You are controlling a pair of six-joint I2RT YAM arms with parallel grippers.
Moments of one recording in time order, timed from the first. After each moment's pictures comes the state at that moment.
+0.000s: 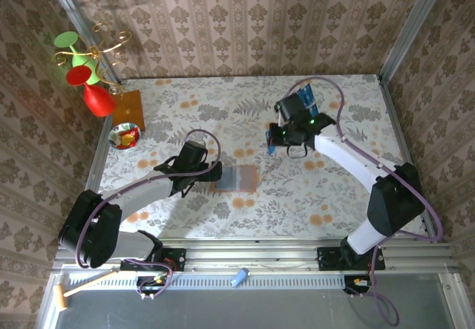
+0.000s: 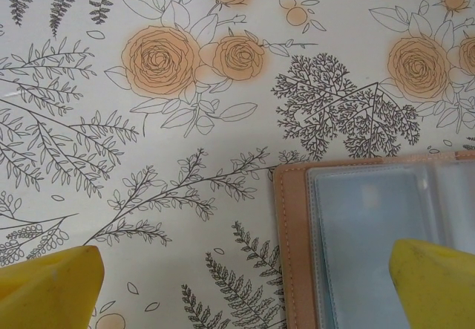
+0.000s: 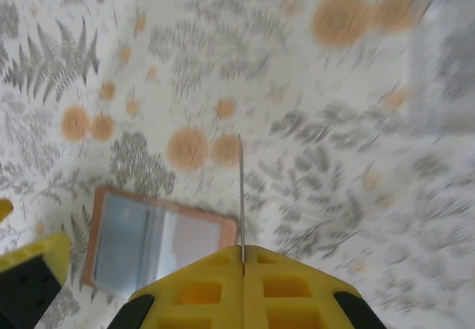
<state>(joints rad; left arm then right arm) -0.61 1.33 0.64 -0.23 -0.14 -0.43 0.51 1.58 1.26 -0.64 -0.06 0.52</state>
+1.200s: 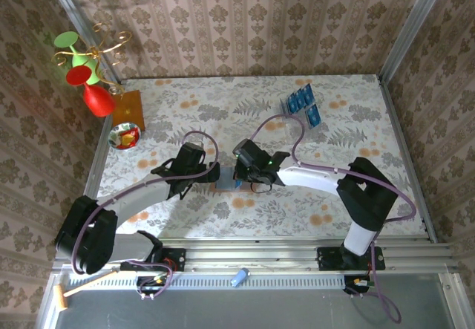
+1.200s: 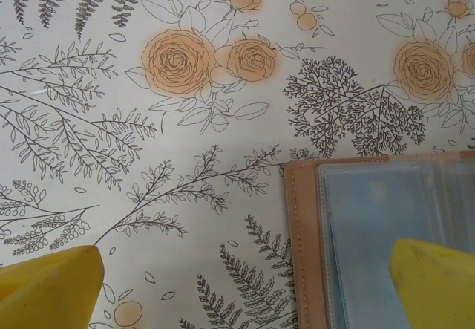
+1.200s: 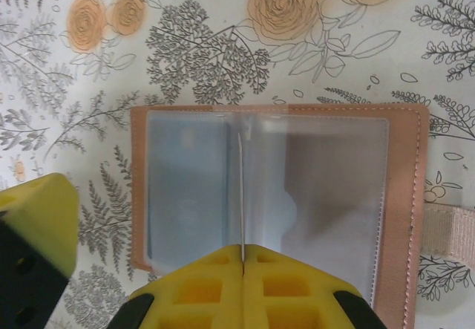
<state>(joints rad) -0.61 1.28 0.61 -0.23 -0.16 -0.43 0.86 1.73 1.09 -0.32 0.10 0.95</state>
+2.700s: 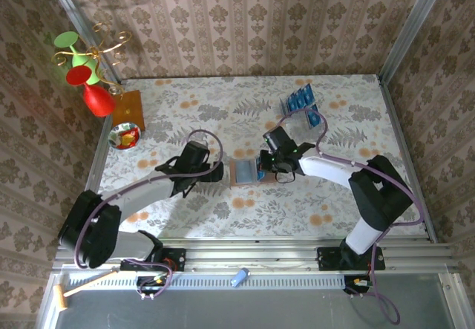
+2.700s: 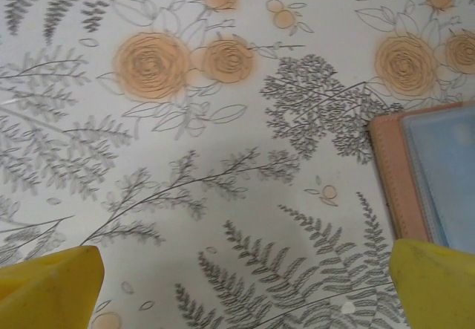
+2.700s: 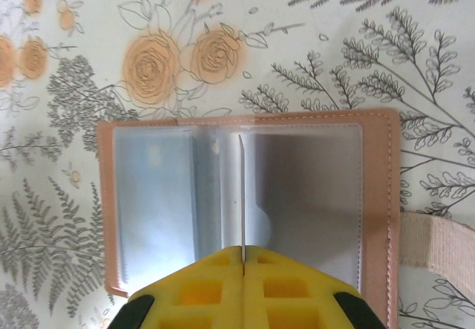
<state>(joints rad) -0.64 1.34 0.66 -0.24 -0.15 -0.42 0.60 1.64 0.97 -0.29 -0.08 0.69</state>
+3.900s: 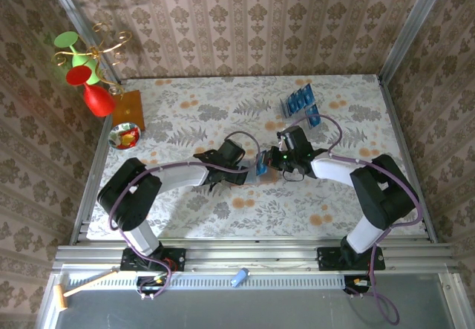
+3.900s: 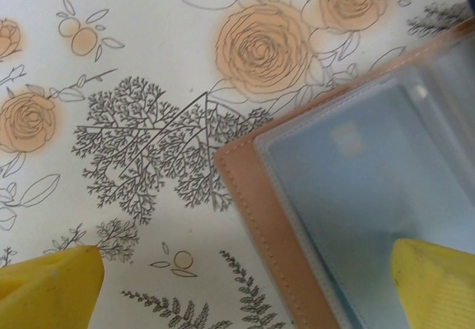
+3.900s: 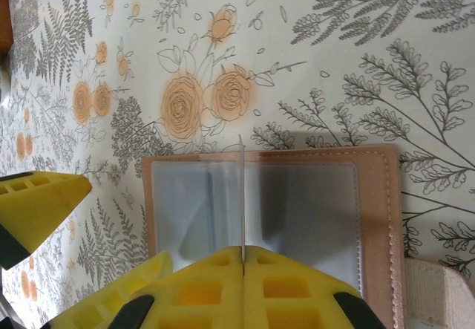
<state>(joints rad) -0.83 1.69 0.91 -0.27 -0.25 -0.31 0.45 1.65 0.80 0.03 -0.32 0.76</state>
